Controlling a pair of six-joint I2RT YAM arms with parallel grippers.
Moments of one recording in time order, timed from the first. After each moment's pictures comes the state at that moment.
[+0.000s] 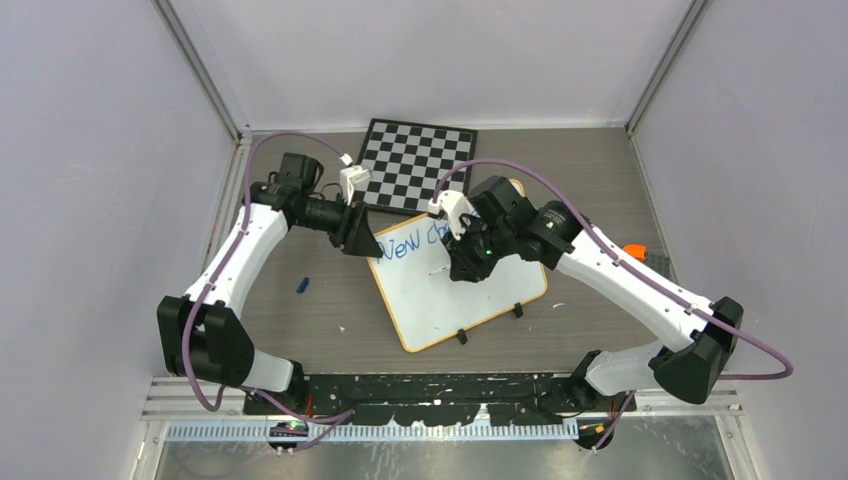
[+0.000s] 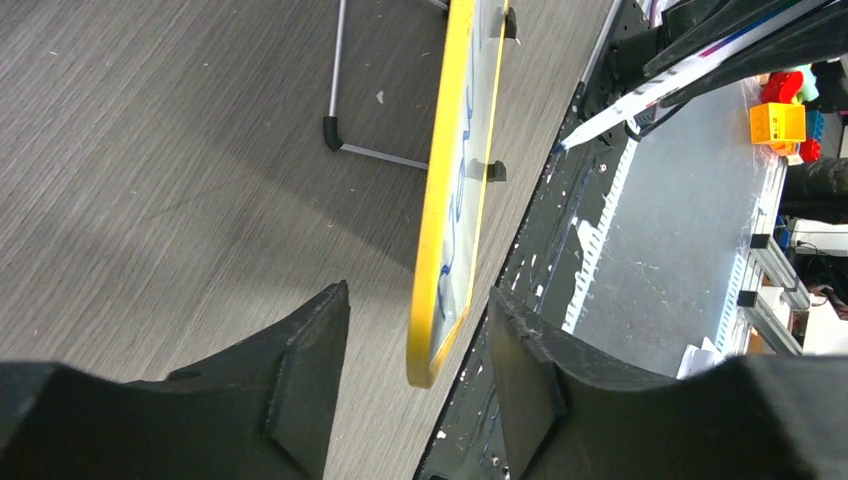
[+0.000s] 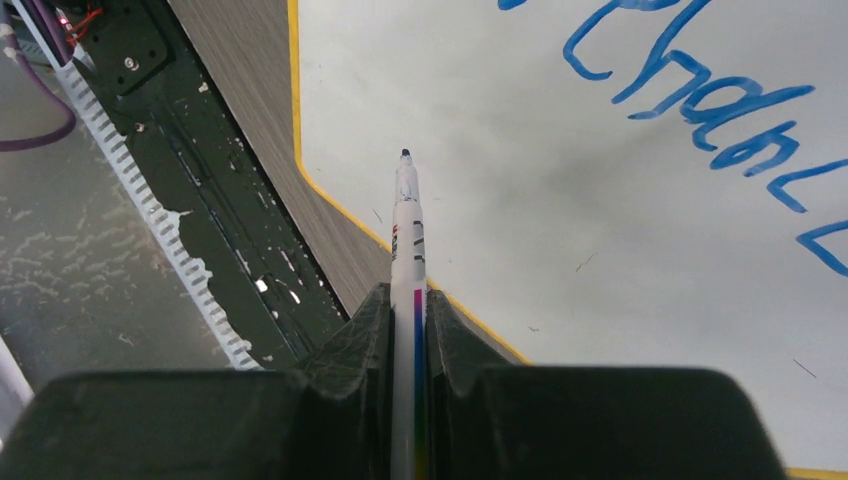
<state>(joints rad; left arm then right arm) -0.20 1.42 1.26 -0.93 0.95 0.33 0.80 1.34 1.38 -0.94 -0.29 -0.07</state>
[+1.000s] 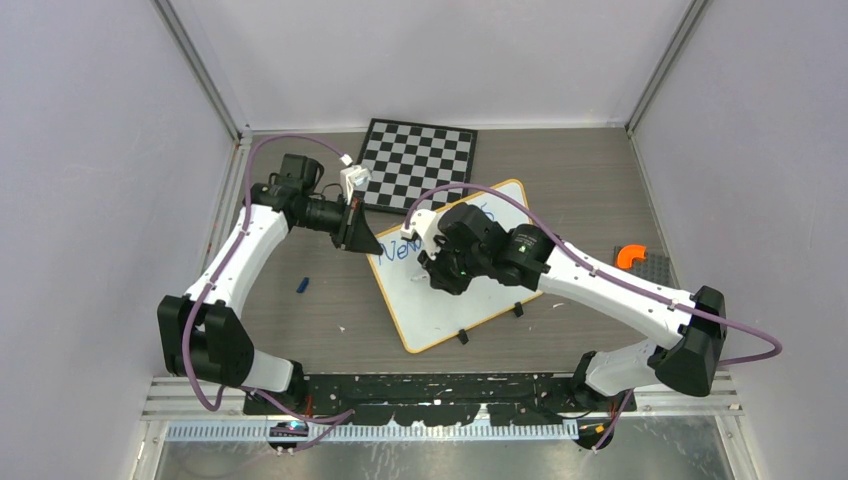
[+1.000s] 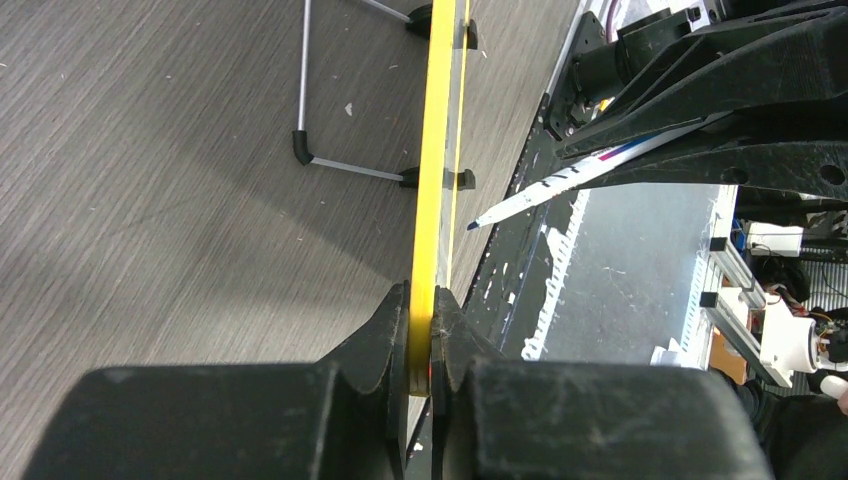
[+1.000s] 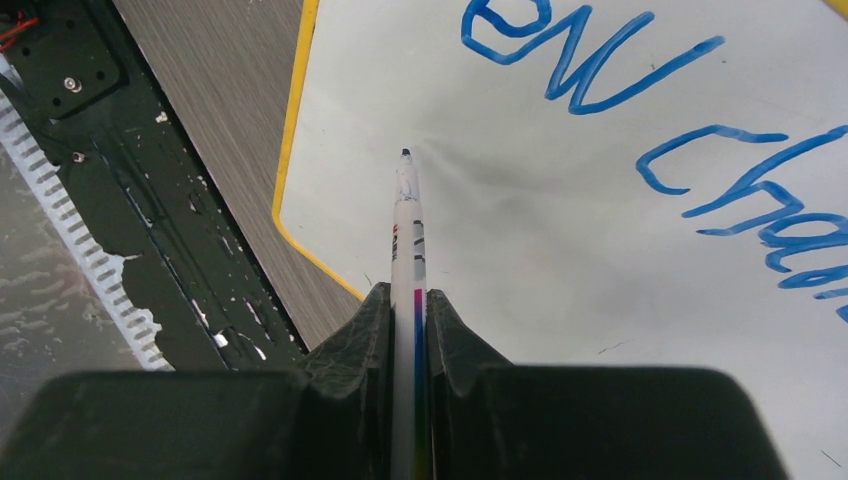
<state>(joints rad) -0.20 1.42 1.24 -0.91 1.01 0.29 0.99 1.36 1.28 -0.72 -0.09 -0.05</state>
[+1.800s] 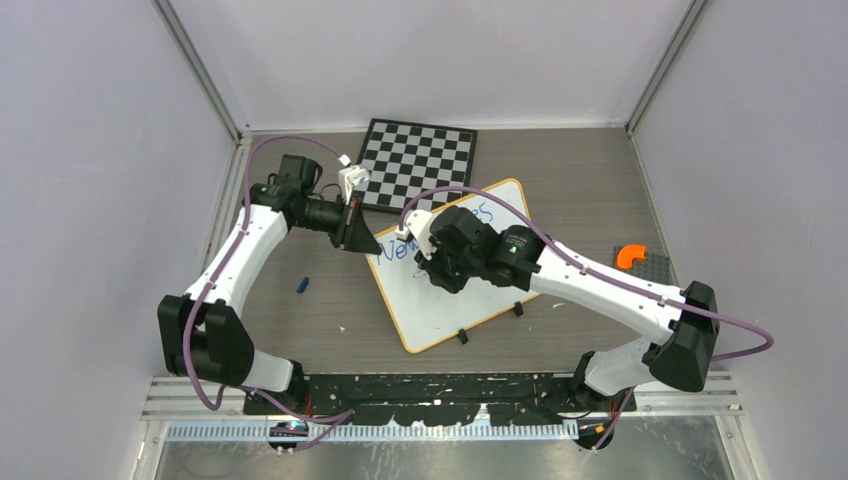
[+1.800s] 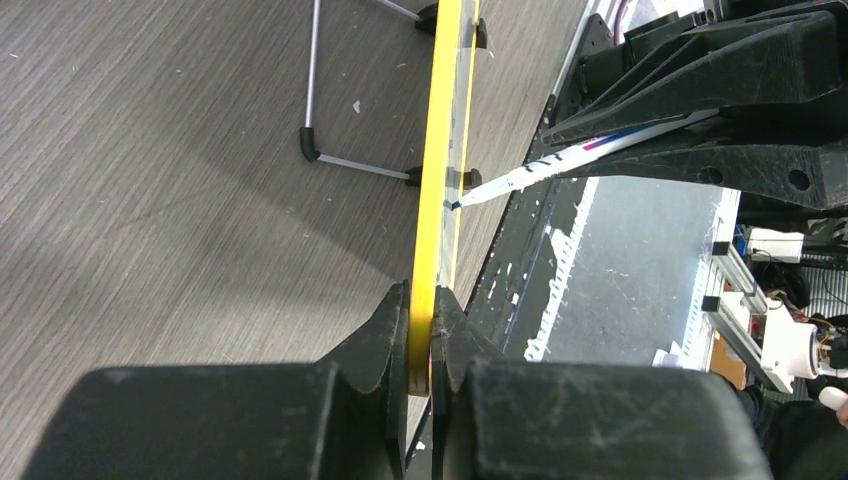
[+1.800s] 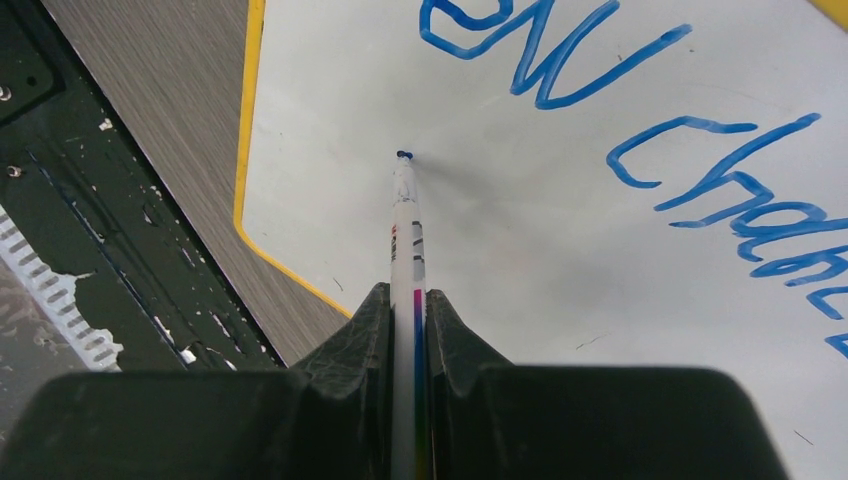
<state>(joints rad) -0.19 1.42 1.23 -0.90 1.01 0.29 1.01 1.40 1.29 -0.72 0.01 -0.05</state>
